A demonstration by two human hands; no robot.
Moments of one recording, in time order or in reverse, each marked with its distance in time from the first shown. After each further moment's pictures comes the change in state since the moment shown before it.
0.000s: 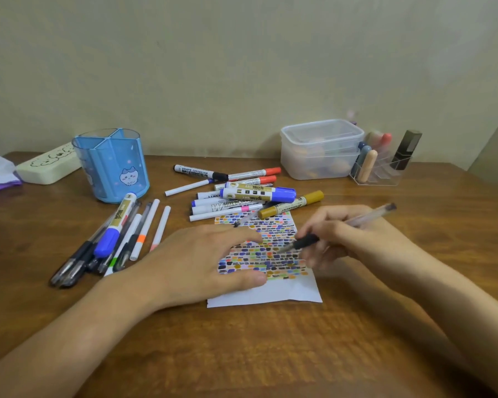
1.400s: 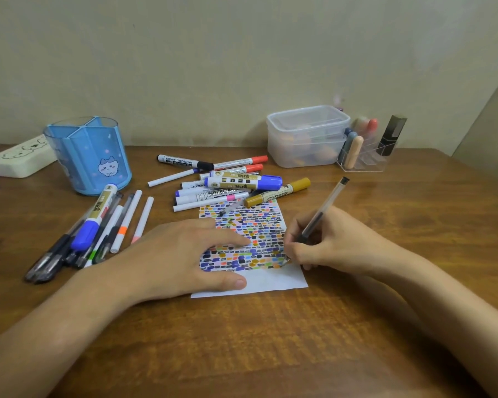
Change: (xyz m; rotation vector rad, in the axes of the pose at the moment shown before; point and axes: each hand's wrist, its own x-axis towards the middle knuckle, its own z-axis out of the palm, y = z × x) left_hand 0.003 -0.003 0.002 0.058 -0.171 -0.037; right_hand 0.002 0.011 0.003 -0.497 -0.041 0.057
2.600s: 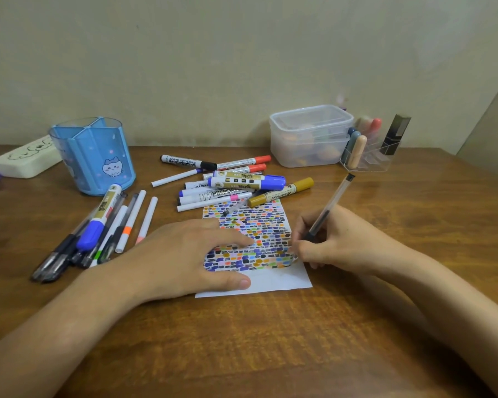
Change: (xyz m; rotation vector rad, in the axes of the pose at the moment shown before) left_hand 0.000 0.001 -0.001 -0.023 -0.002 0.014; right_hand 0.001 0.000 -0.002 -0.016 -0.002 0.031
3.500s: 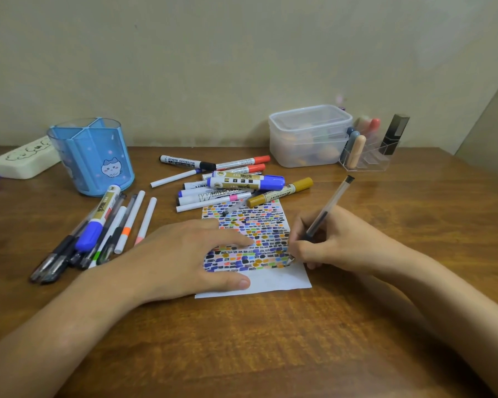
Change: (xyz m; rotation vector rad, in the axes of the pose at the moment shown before) left_hand 0.000 0.000 0.000 0.013 0.002 0.003; right_hand -0.001 -0.001 0.001 0.036 -0.012 -0.013
